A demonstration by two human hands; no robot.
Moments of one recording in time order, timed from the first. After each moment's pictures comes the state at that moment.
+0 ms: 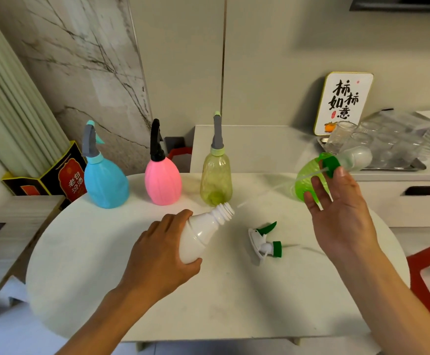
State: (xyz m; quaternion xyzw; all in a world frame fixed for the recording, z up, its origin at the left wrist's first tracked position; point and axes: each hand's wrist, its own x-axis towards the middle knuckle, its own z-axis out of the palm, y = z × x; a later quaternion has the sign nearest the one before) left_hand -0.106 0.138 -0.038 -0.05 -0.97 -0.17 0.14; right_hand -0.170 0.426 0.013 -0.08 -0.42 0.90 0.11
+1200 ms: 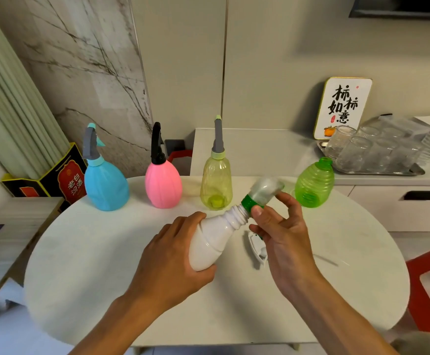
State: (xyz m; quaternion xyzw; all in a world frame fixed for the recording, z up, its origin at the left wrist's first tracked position) left_hand -0.100 0.152 -0.028 -0.10 -0.95 -0.25 0.15; right_hand -0.138 0.352 -0.010 -0.02 -0.54 0.84 0.02
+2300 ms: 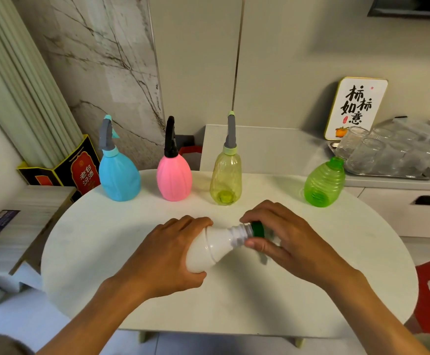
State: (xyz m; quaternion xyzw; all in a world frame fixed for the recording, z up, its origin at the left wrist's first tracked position) left_hand -0.097 0.124 -0.022 -0.17 -0.97 -0.19 0.04; right_hand -0.145 0.384 -0.002 0.40 -0.86 0.30 0.08
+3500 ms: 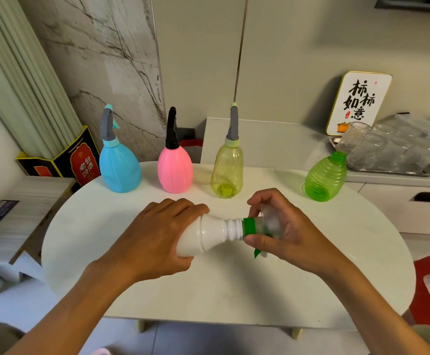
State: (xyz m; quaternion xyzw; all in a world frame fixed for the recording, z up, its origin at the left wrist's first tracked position) left_hand -0.099 0.106 -0.011 -0.22 -0.96 -0.09 0.12; right_hand -0.141 0.380 -0.007 0.29 -0.76 0.57 -0.08
